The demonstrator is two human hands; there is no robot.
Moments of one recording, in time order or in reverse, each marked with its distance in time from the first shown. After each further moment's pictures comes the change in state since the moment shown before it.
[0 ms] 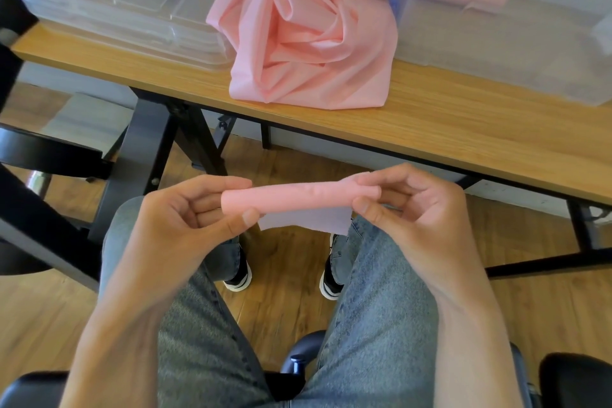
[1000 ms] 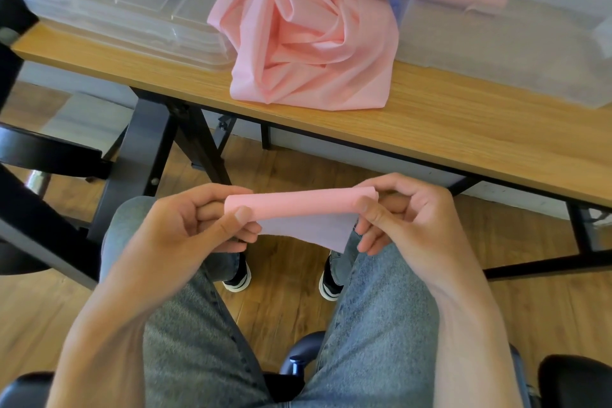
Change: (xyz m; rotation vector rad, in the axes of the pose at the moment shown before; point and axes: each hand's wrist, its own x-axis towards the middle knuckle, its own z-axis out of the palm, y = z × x) left_hand 0.000 -0.003 -0.009 0.085 -0.112 -0.152; right_hand 0.001 0.003 -0.002 -0.011 -0.025 0.191
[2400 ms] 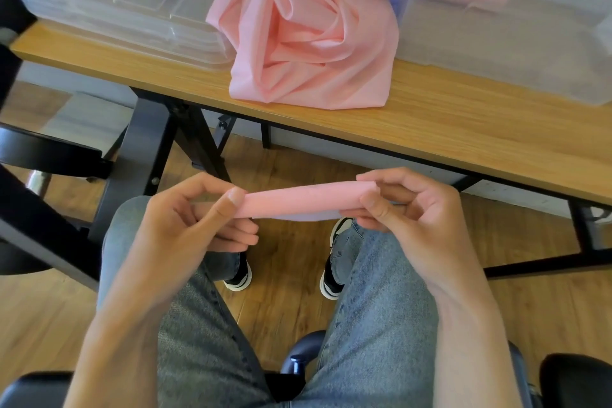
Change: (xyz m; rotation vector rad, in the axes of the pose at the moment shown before) left_hand 0.003 -0.001 0.009 -0.083 0.141 0.037; right_hand 0.000 -0.002 0.002 0.082 0.015 -0.075
